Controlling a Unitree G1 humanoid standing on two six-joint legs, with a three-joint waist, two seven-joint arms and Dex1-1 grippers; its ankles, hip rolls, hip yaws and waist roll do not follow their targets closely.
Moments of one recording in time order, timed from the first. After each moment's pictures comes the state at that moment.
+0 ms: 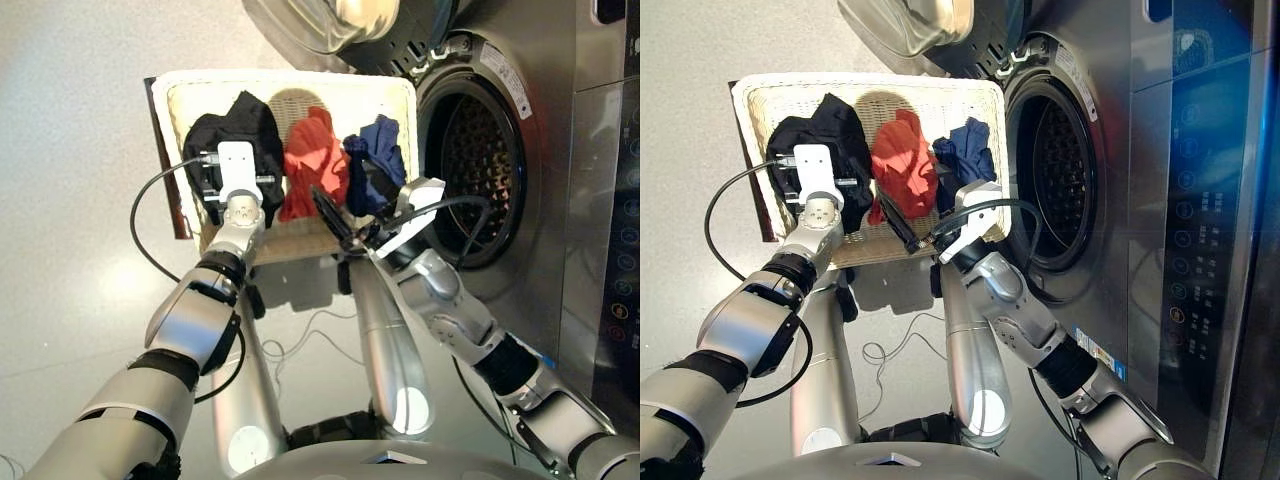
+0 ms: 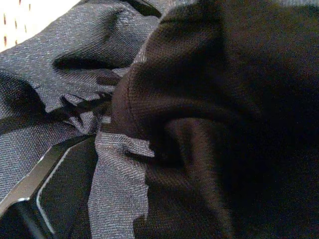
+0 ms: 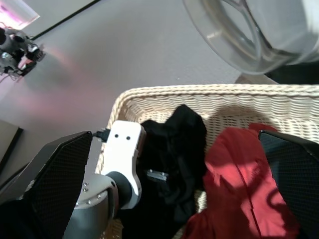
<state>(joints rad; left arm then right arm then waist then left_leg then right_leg) -0.97 0.28 -0.35 1.18 -0.42 -0.19 0.40 -0.41 -0.41 0.63 -0.10 0.69 -0.27 0.01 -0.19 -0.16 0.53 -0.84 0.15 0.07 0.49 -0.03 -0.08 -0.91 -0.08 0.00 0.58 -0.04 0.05</state>
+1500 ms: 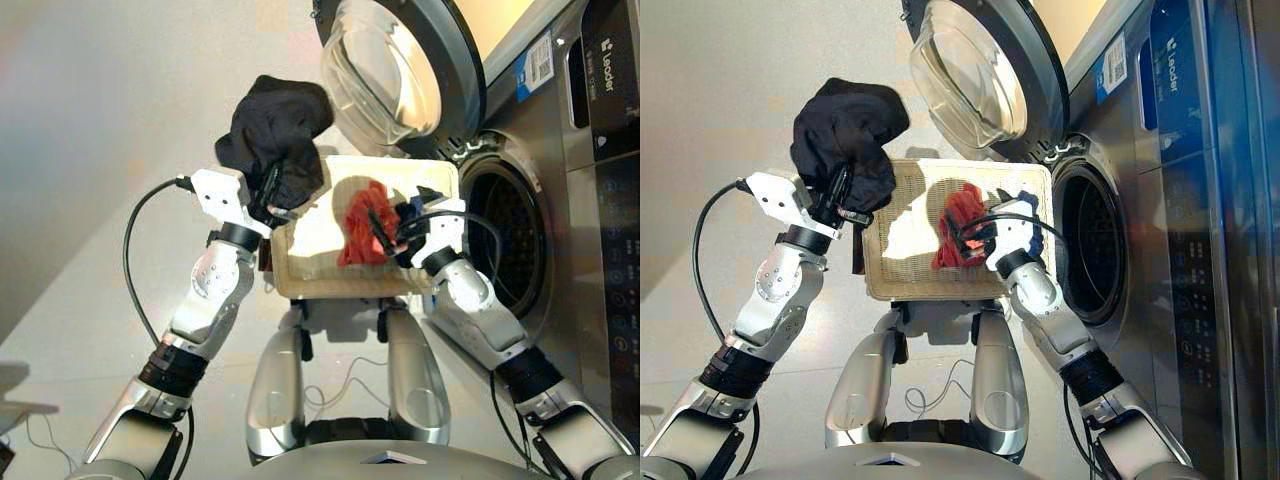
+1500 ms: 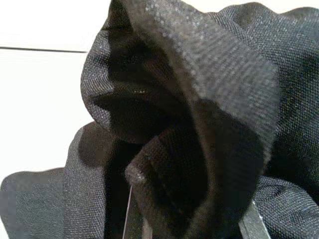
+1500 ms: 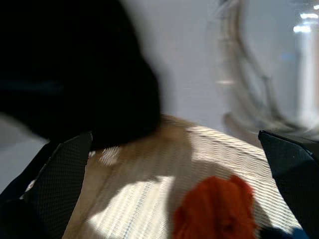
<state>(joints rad) -0.33 0.52 -0.37 -0.18 -0.58 -0.27 -0.05 -0.33 -0.52 0.51 0.01 0.38 -0.14 0.09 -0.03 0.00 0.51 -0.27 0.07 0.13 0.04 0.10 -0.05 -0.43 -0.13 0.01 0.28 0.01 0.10</state>
